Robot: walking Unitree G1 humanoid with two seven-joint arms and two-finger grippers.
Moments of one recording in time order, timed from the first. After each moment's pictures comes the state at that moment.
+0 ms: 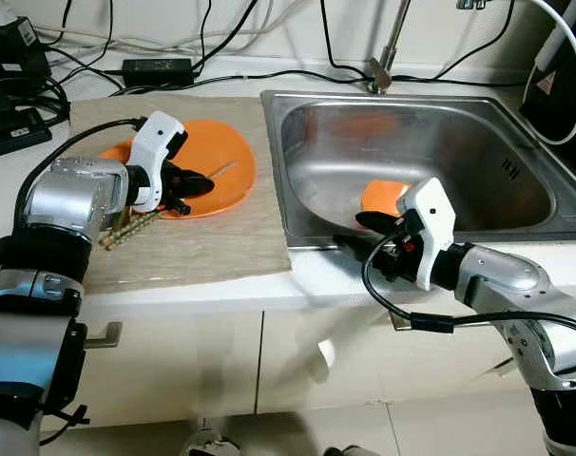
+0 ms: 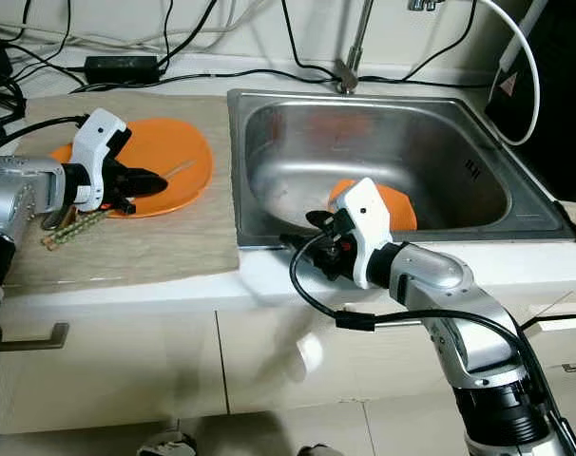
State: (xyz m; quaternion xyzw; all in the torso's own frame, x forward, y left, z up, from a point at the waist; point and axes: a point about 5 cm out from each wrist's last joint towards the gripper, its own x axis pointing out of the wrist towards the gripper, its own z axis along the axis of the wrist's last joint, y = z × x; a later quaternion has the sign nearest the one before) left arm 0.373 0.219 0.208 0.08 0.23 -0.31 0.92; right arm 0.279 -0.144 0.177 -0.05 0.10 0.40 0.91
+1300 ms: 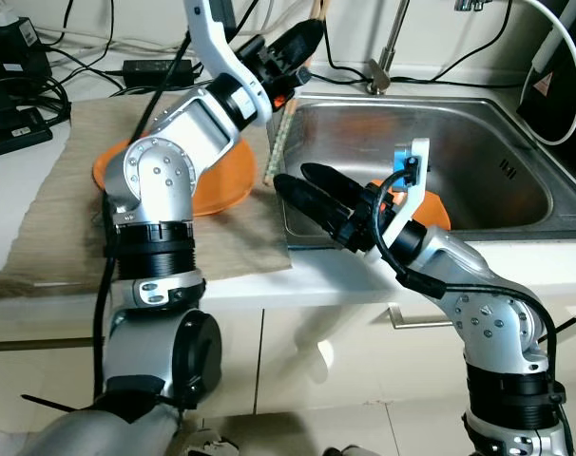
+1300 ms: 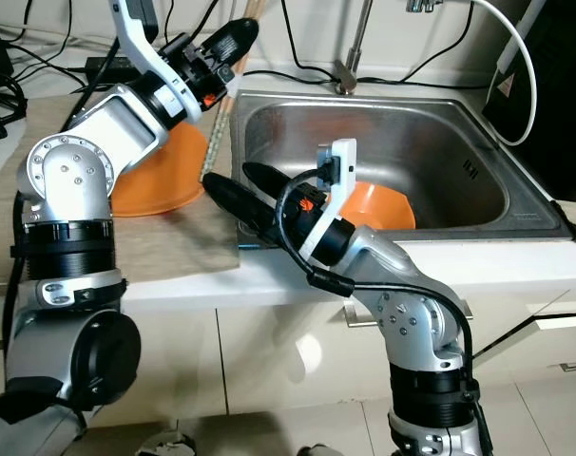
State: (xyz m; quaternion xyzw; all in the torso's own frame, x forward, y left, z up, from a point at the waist) left arm 0.351 0.081 0.318 -0.30 -0.06 -0.41 0.86; right arm 0.277 -0.081 0.221 0.26 -0.01 0.49 0.83
